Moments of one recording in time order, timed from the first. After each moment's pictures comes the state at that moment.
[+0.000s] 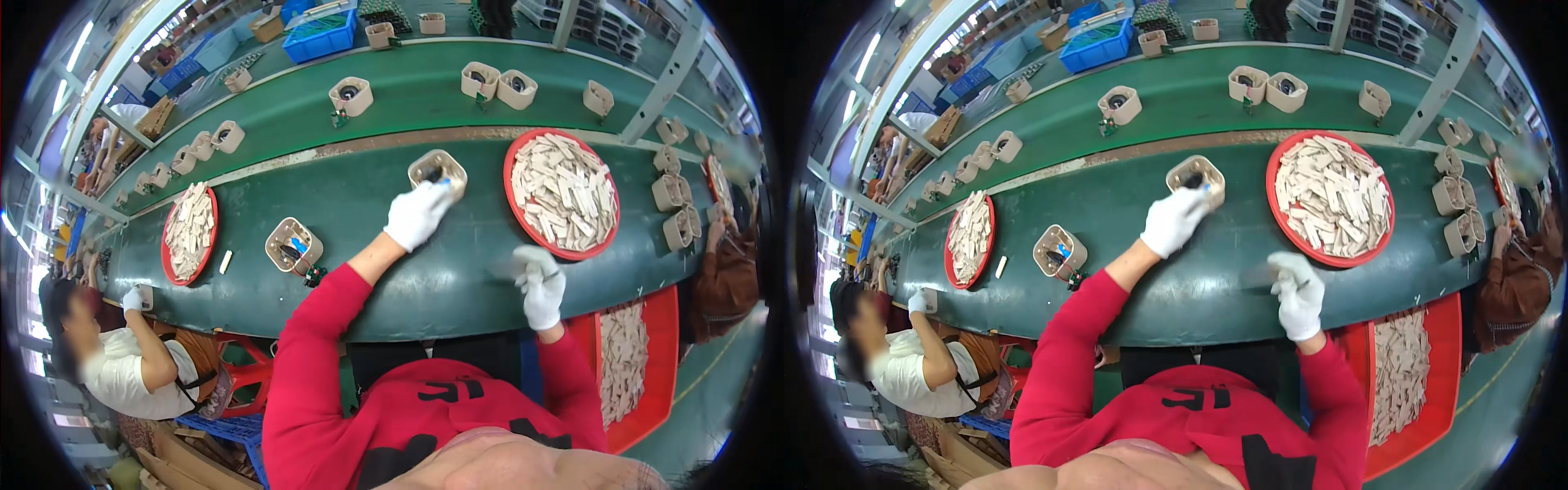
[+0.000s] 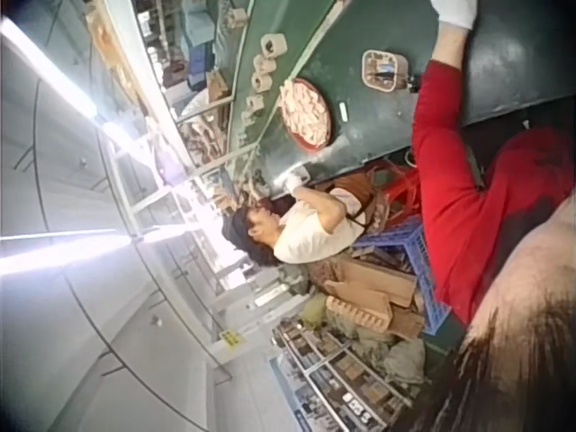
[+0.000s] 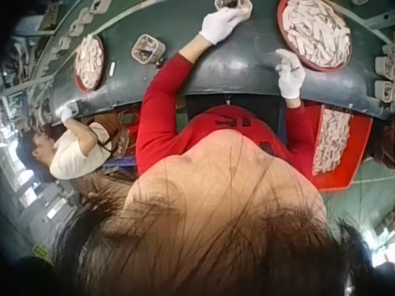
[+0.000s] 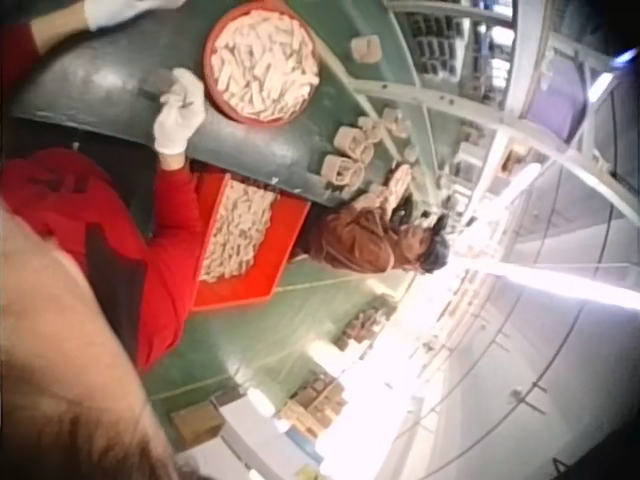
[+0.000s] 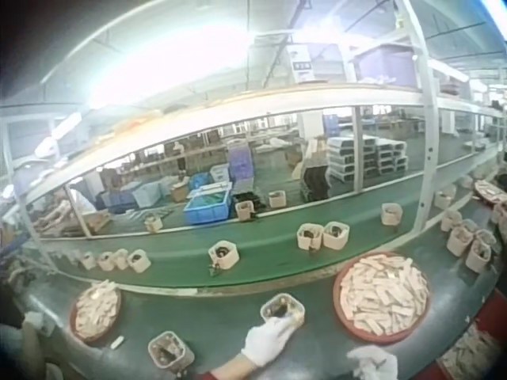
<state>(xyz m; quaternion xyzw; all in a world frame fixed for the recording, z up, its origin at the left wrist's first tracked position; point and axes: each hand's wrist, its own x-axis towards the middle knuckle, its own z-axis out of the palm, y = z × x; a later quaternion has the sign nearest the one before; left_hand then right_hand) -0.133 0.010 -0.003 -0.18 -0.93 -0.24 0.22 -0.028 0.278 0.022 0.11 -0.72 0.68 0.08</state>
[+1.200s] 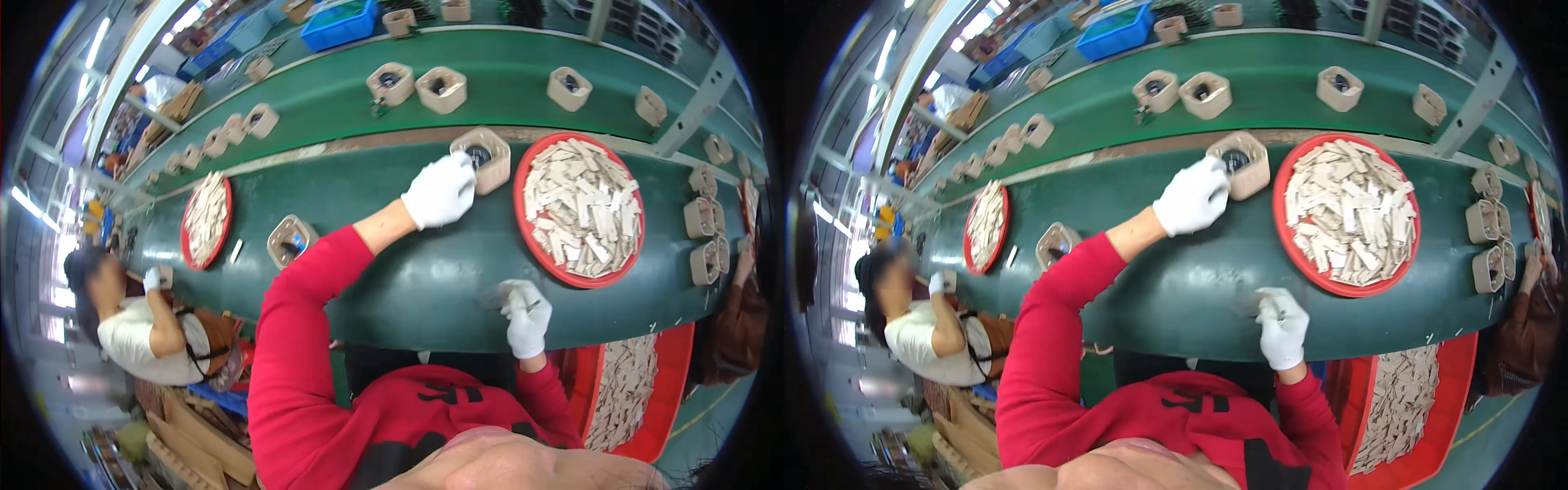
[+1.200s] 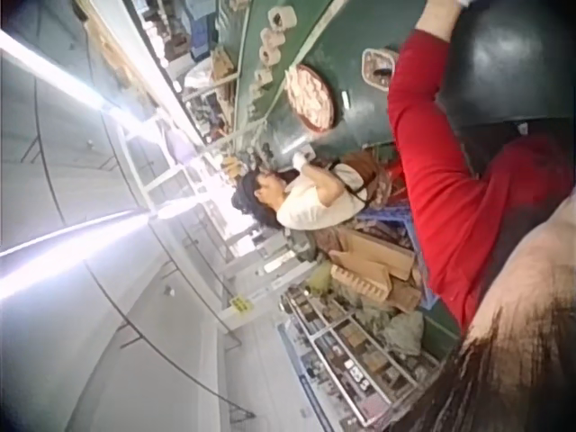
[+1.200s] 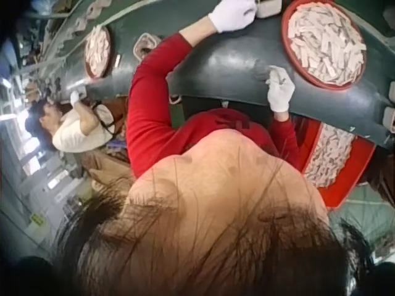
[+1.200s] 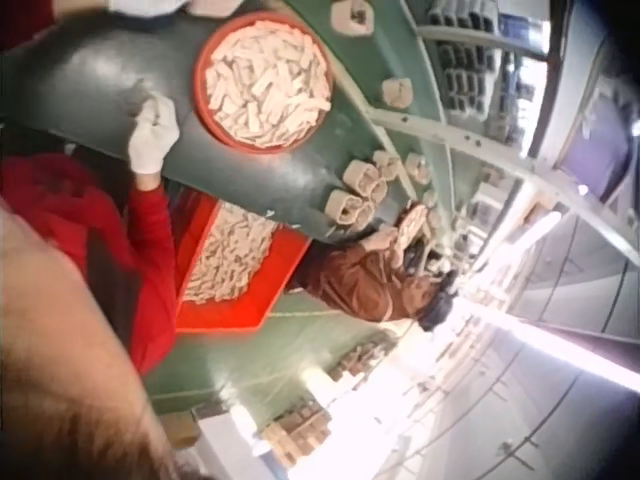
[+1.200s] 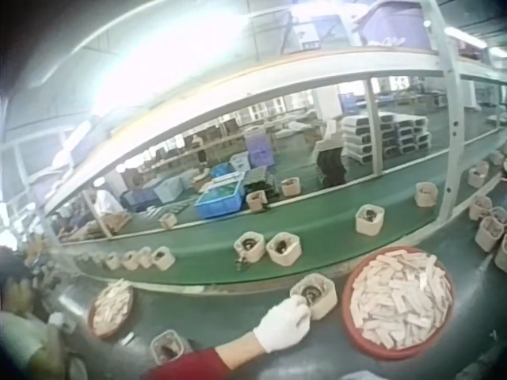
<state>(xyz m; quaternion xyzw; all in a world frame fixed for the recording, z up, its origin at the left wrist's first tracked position) -0.188 0.034 0.040 -0.28 -0.92 -0.22 0.19 -0.033 0.277 -0.006 0.06 -0.70 0.71 -0.01</state>
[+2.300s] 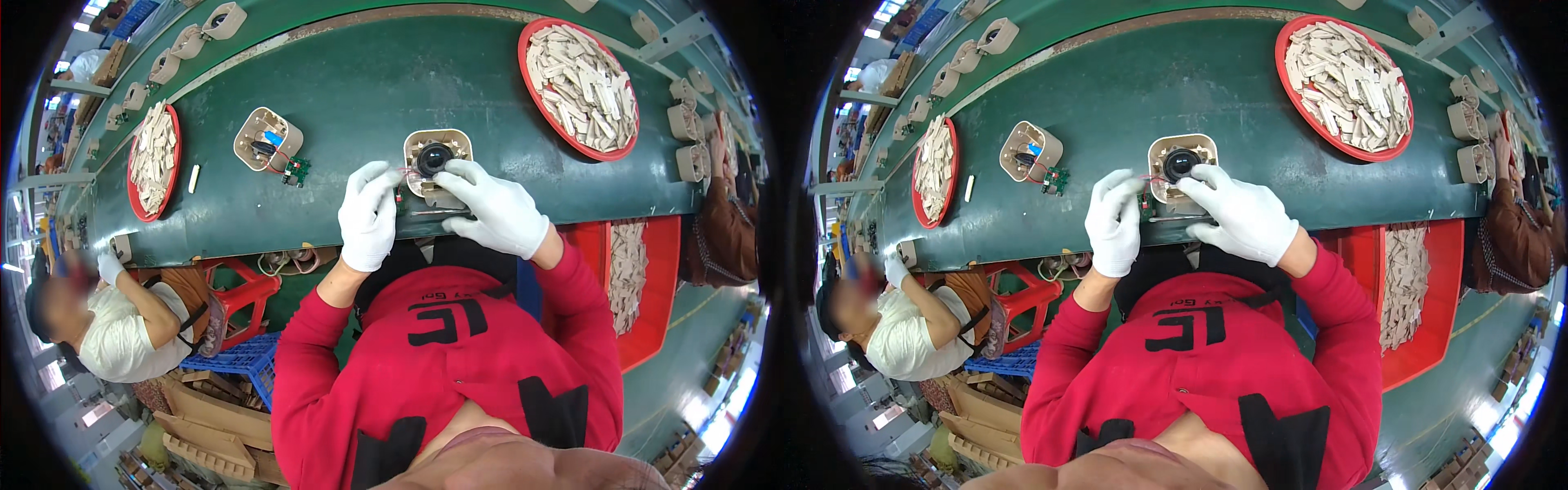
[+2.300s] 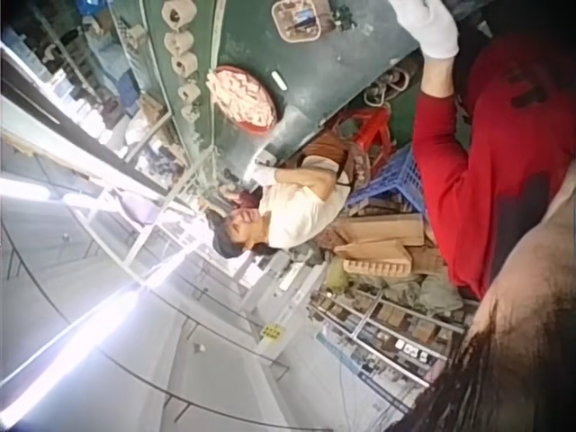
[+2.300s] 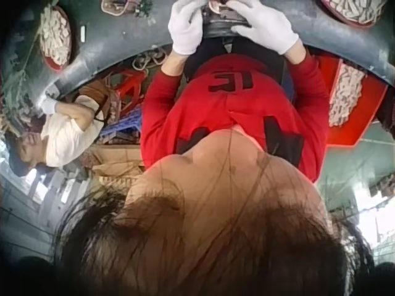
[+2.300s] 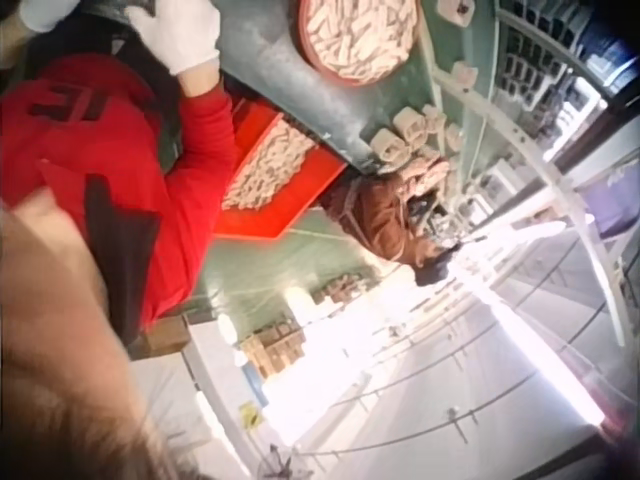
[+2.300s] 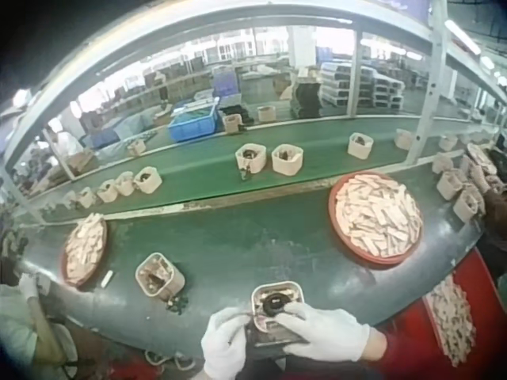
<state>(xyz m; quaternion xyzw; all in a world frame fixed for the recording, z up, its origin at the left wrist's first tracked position) 0.069 -0.008 0.004 -0.01 -0.85 -0.46 0.26 -0.001 0.204 0.063 0.39 -0.87 0.29 -0.09</state>
